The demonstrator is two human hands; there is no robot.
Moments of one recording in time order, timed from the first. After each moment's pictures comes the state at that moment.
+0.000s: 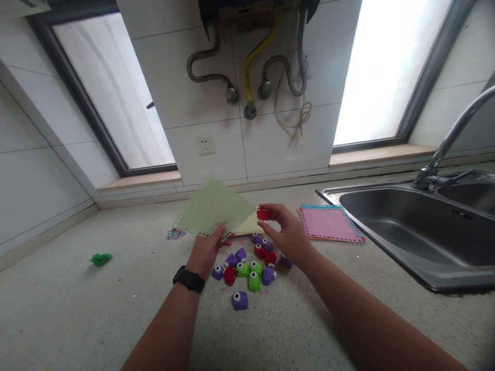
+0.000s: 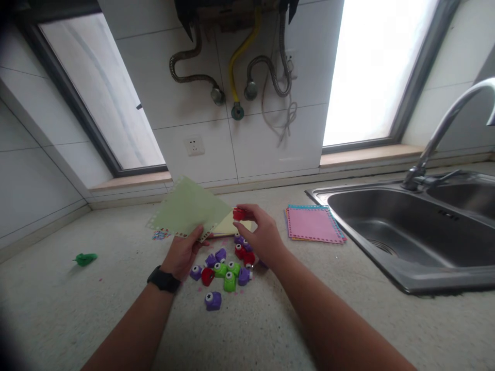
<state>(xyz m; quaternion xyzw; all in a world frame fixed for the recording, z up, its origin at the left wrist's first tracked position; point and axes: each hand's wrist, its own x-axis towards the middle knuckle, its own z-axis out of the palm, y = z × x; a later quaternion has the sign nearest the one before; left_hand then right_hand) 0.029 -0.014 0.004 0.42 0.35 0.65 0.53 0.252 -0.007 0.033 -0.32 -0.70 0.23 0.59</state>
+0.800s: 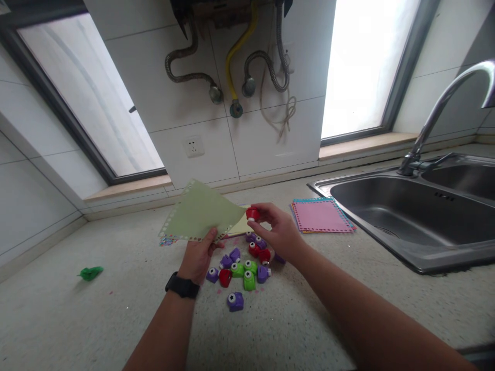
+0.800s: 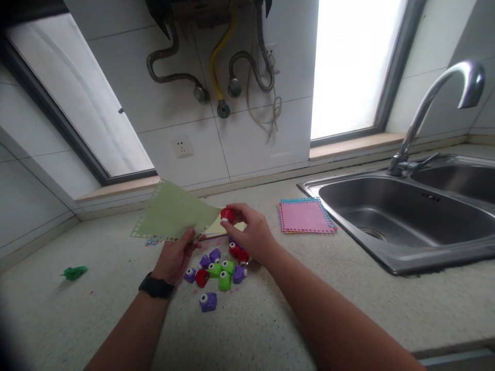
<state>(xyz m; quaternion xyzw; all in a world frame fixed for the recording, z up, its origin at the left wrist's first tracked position) 0.030 -0.013 0.003 0.43 0.34 0.65 0.52 0.252 -0.012 0.036 -0.32 -0.69 0.25 0.60</state>
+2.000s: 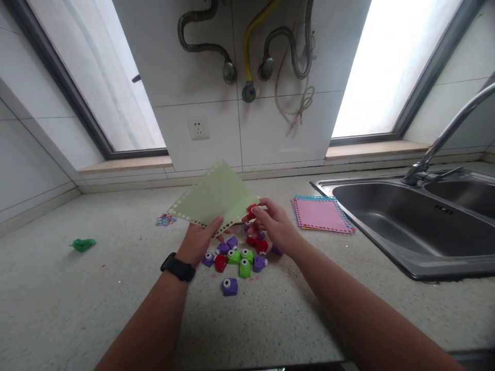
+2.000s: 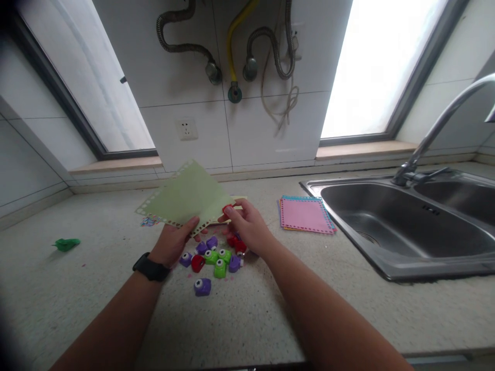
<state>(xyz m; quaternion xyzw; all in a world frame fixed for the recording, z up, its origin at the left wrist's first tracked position) 0.032 -0.025 0.013 0.53 0.41 0.59 0.45 0.240 -0.015 0.036 -0.31 -0.59 0.56 0.50</state>
